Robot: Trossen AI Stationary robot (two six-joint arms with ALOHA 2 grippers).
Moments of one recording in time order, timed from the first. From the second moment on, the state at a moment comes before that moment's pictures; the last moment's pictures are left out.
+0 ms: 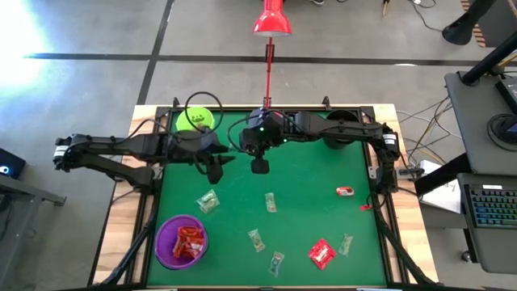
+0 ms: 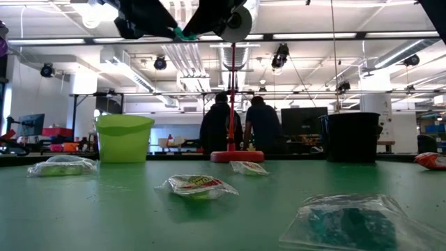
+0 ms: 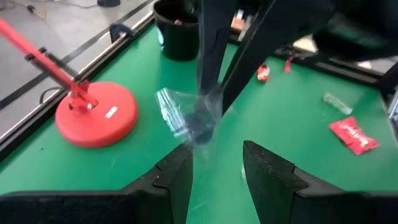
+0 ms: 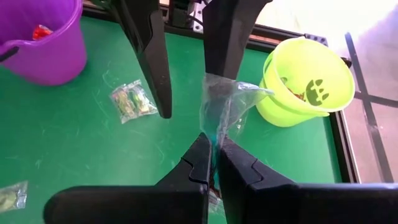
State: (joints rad) left arm 0.01 1.07 0.97 -0.41 -0.22 -0.29; right arm -0.12 1.94 1.96 -0.72 -0.10 -0.28
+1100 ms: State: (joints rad) left arm 0.08 1.07 0.97 -0.33 -0.12 -0.23; right arm -0.11 1.94 1.99 -0.74 -0.11 -0.28
